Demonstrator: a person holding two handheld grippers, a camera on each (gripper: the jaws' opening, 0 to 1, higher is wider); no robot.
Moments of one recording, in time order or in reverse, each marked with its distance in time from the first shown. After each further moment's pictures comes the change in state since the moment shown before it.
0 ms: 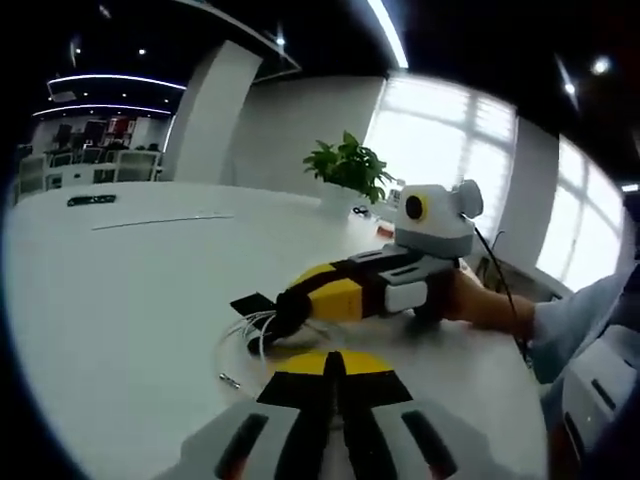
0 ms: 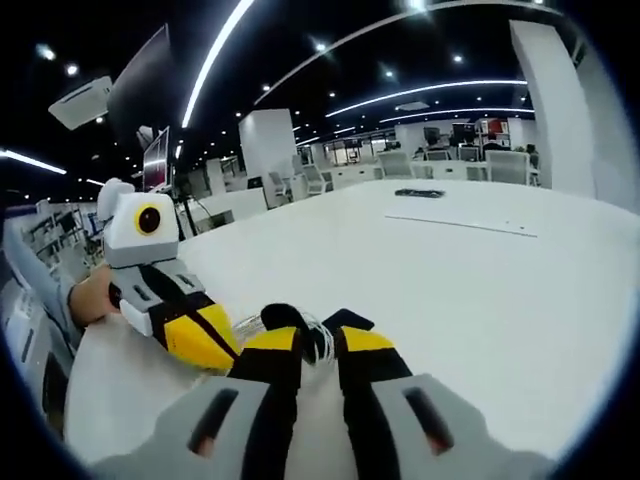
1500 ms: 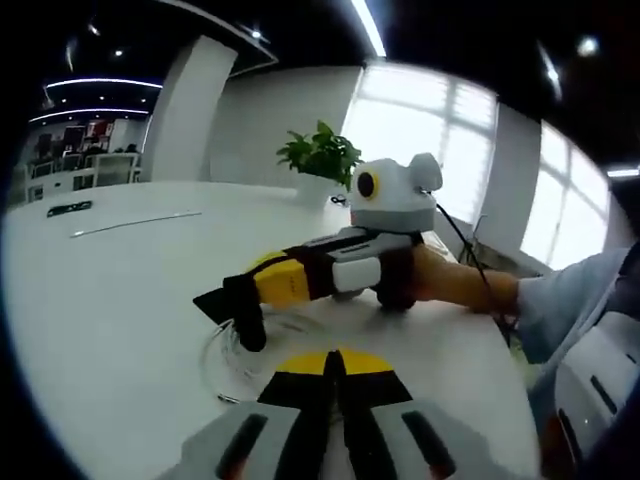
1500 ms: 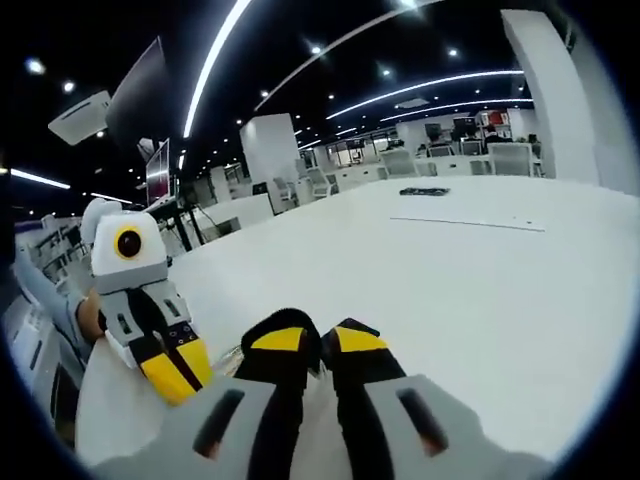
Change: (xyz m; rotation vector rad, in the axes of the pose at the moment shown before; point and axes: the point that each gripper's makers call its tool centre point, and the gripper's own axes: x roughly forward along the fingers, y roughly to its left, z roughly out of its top) left arm 0.002 -0.028 -0.009 0.048 0.048 -0.069; right arm 0.004 0.005 0.005 0.047 -0.004 0.040
